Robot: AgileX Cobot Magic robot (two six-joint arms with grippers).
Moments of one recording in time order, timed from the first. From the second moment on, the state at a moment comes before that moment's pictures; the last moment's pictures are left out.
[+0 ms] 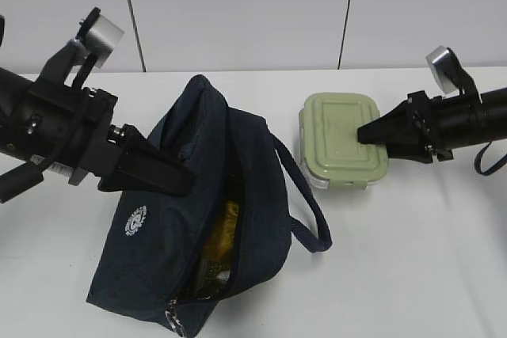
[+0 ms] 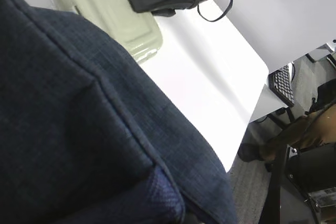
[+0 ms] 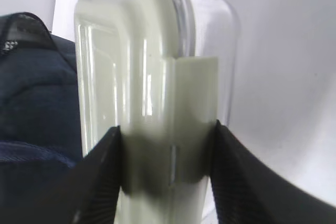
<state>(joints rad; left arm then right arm) -0.27 1.54 -0.88 -1.16 1.04 1.22 -0.23 2.06 -1.18 1.34 1.12 -1.18</state>
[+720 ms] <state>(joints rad) -0.27 1.54 -0.88 -1.16 1.04 1.22 -0.12 1.83 -1.21 1.31 1.14 -0.99</state>
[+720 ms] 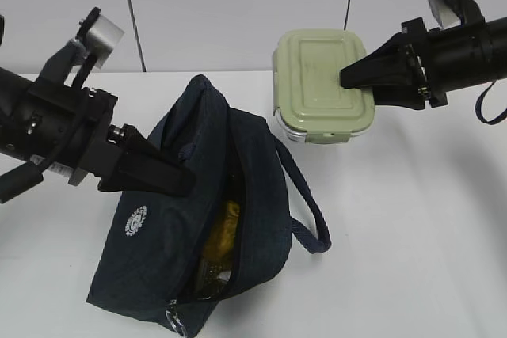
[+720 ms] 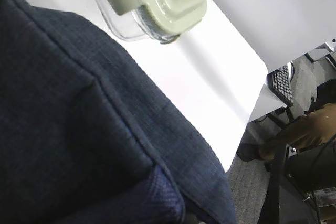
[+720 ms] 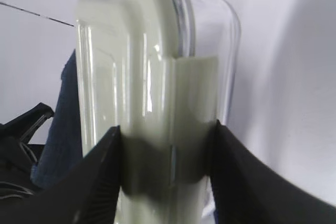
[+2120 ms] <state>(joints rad) -0.27 1.54 -0.88 -1.16 1.00 1.22 0.11 1.68 -1.11 1.14 1.17 -0.78</state>
